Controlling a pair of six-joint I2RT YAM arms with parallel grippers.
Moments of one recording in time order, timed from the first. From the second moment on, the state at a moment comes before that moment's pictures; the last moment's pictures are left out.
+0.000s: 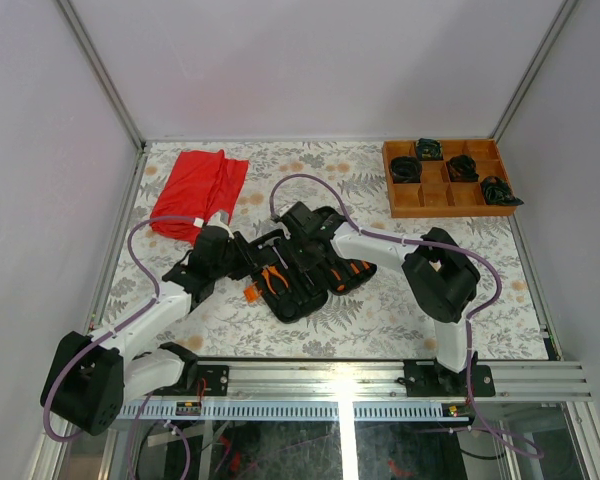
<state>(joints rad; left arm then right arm) -0.41 1.09 0.52 -0.07 0.13 -0.88 0.87 1.96 1.39 -0.48 0.02 0.18</state>
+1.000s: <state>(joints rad) -0.41 1.09 0.52 -0.07 0.13 -0.88 0.87 1.92 1.39 -0.48 0.02 0.18</state>
